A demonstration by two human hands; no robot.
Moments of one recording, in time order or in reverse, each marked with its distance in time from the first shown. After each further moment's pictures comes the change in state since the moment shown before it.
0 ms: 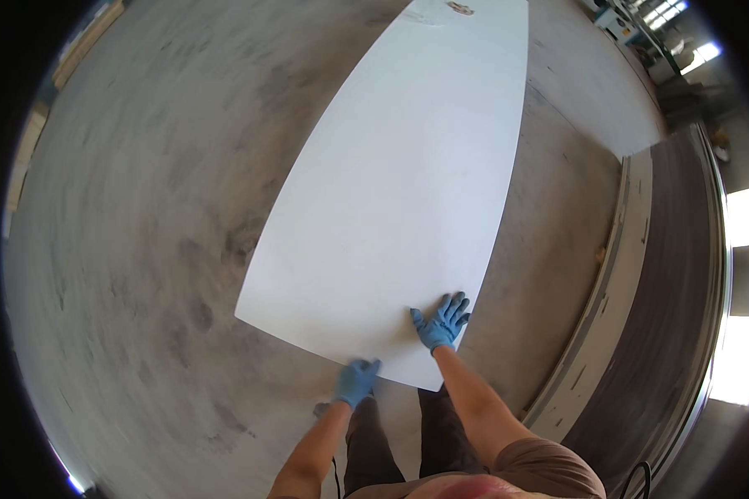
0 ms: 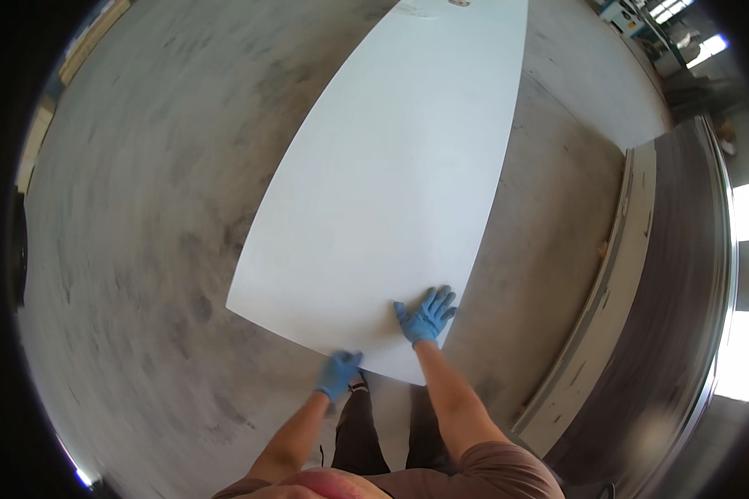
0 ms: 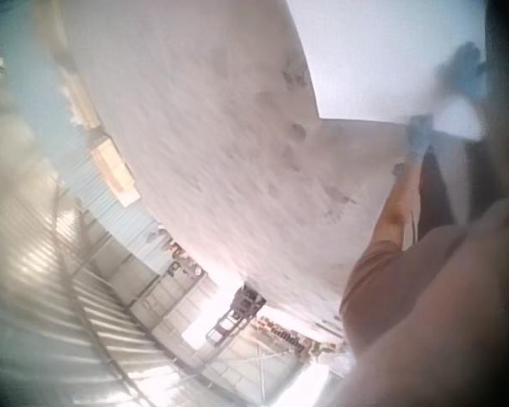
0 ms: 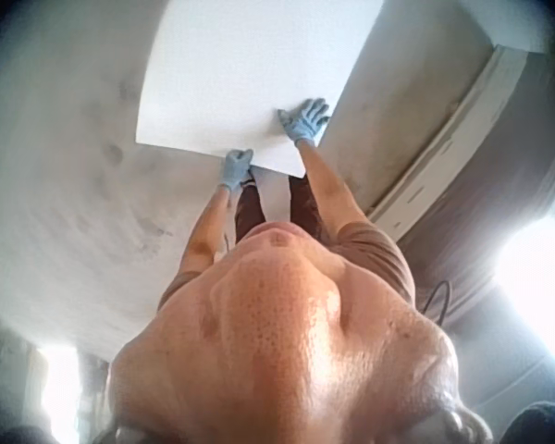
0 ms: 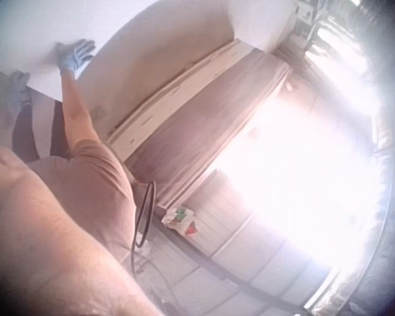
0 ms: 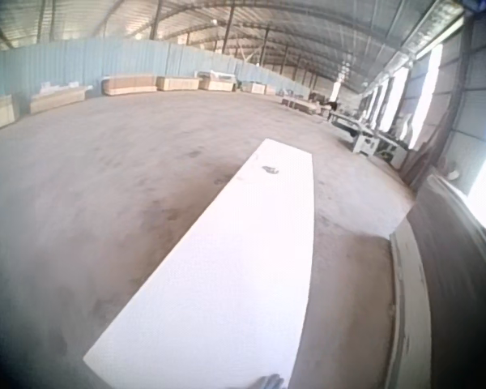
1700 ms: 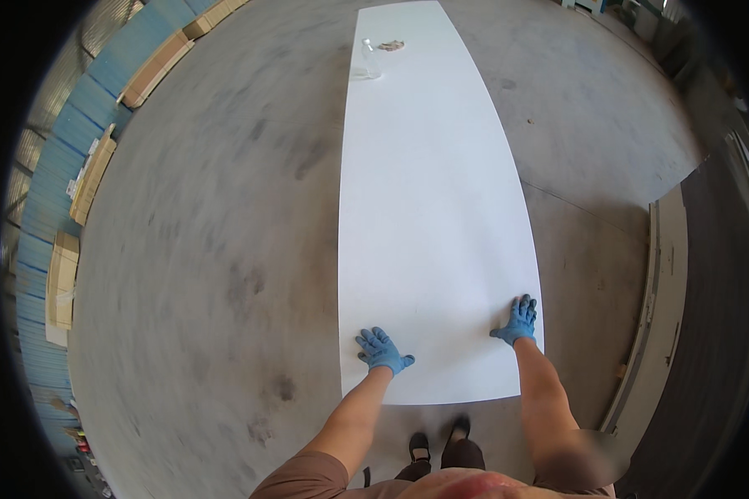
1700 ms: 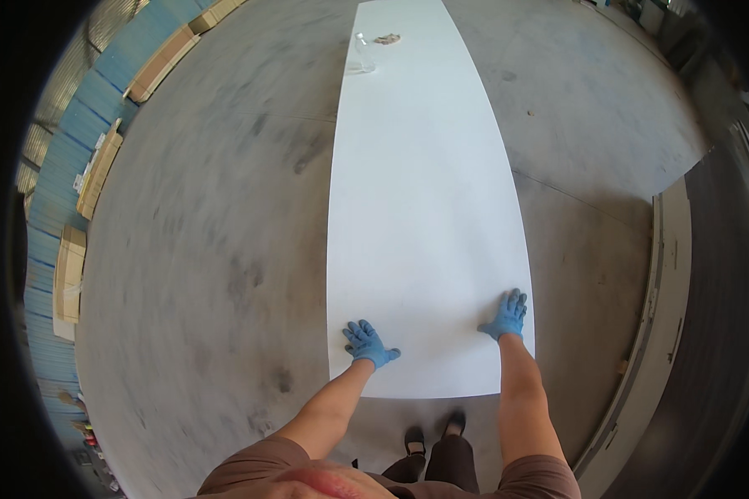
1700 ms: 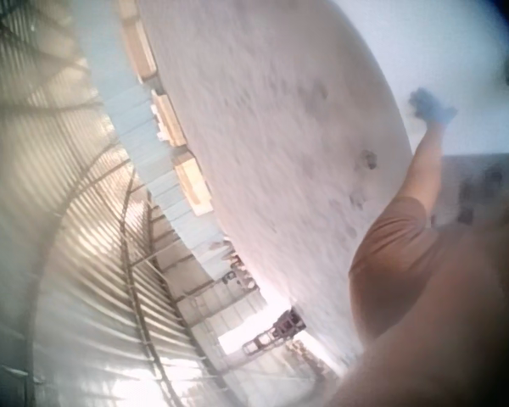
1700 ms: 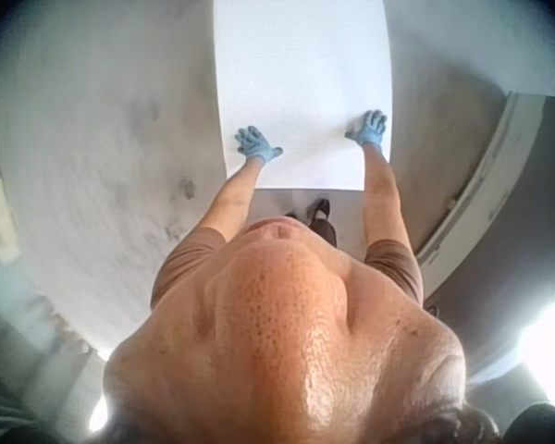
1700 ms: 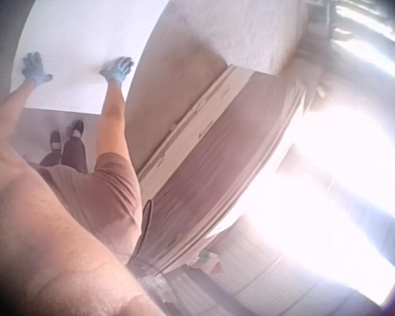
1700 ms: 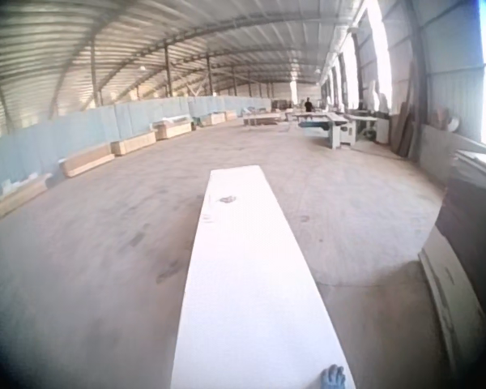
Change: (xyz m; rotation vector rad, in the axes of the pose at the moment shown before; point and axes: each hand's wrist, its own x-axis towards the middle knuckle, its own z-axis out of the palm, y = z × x) left_hand 0.701 1.090 -0.129 0.824 0.093 -0.069; right_hand 1.117 0.074 -0.507 0.053 -0.254 0.183
